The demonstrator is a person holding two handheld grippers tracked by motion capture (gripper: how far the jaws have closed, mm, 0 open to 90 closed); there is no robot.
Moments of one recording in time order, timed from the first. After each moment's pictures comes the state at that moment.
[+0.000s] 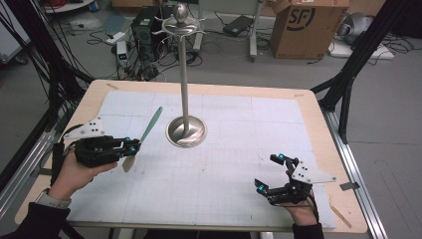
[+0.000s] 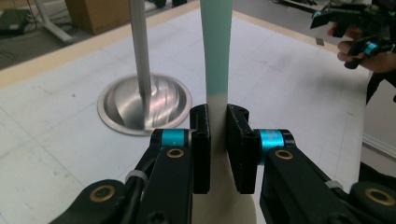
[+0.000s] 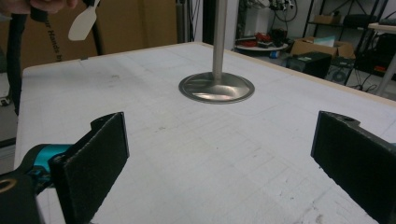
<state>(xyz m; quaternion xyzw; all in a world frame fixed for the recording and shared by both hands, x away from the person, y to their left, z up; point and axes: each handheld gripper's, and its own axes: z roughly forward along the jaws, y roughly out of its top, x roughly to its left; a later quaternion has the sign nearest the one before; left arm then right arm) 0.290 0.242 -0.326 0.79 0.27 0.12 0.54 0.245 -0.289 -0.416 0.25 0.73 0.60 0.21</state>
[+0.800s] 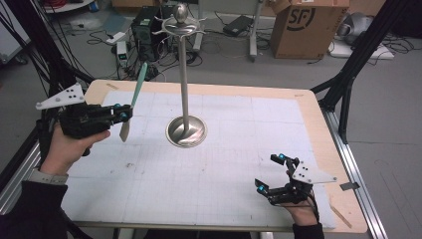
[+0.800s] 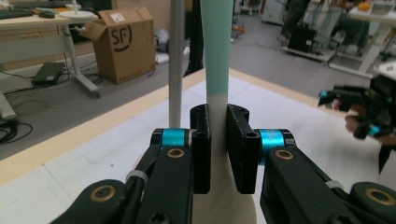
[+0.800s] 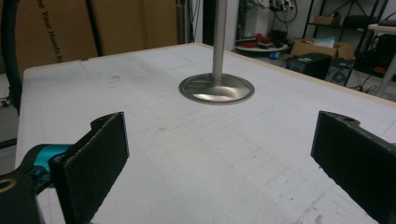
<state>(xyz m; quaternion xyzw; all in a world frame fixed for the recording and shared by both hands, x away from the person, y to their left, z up) 0.319 0.254 -0.262 0.73 0.27 0.17 0.60 0.245 -0.290 -0.415 0.25 0.73 0.60 0.20</state>
